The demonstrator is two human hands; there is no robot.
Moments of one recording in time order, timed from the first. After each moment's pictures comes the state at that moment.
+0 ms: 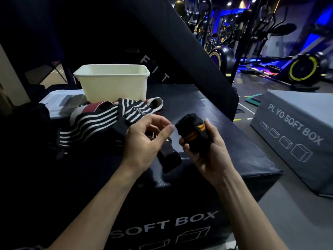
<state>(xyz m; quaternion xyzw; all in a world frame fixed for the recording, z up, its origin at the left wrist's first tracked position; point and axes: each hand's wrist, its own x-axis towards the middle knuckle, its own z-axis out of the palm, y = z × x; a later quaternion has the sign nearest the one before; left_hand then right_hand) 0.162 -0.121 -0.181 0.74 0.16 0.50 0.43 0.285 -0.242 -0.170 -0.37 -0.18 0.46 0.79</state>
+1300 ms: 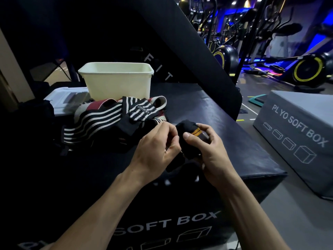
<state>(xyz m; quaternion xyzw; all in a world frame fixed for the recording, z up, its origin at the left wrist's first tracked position) 0.157 -0.128 -0.192 0.86 0.11 0.44 0.24 0.280 -0.241 -0.184 -0.54 -0.30 0.29 0.73</state>
